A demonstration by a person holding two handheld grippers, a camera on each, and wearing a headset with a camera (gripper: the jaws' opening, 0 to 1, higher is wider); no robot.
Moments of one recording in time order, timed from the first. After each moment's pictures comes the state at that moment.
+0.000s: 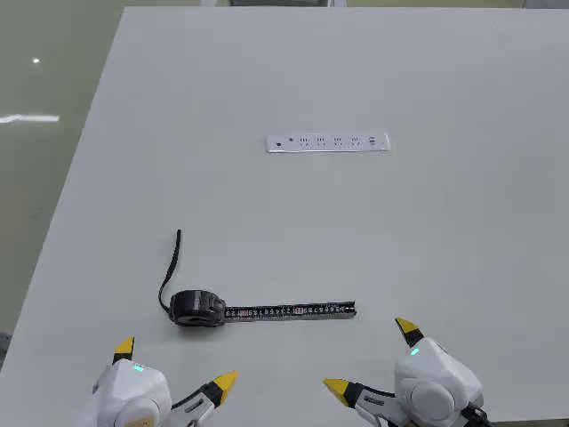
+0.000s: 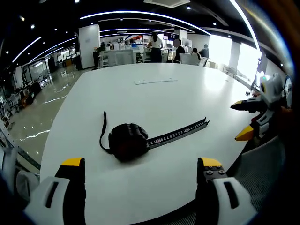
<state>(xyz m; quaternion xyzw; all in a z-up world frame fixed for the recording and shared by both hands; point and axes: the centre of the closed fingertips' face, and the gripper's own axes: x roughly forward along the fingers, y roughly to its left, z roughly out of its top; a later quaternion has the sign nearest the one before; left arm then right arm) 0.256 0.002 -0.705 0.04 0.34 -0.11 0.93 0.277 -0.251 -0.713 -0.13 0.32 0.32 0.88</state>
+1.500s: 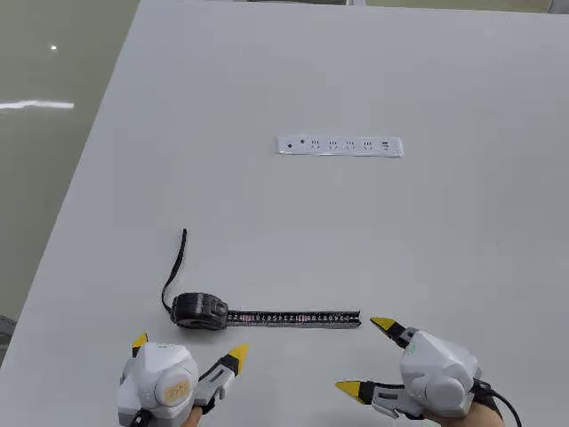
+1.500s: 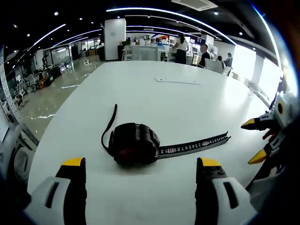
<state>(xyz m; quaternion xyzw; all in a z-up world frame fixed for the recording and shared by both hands) 0.297 0.004 -0.740 -0.01 0.34 0.00 0.94 0.299 -0.242 -0.739 -0.19 0.29 0.50 0.80</state>
